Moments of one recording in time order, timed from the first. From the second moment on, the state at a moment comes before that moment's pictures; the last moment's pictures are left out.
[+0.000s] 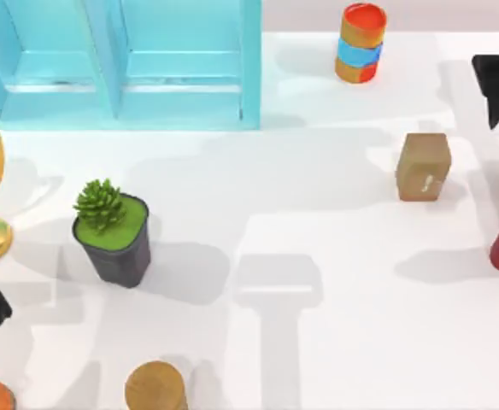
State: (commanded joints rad) left arm 0.00 0.00 0.00 0.00 0.00 0.00; right arm 0.02 2.28 2.16 -1.46 0.00 0.05
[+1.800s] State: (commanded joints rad) left arm 0.00 0.00 0.00 0.00 0.00 0.00; right arm -0.42 2.05 1.50 -1.02 0.00 -0.38
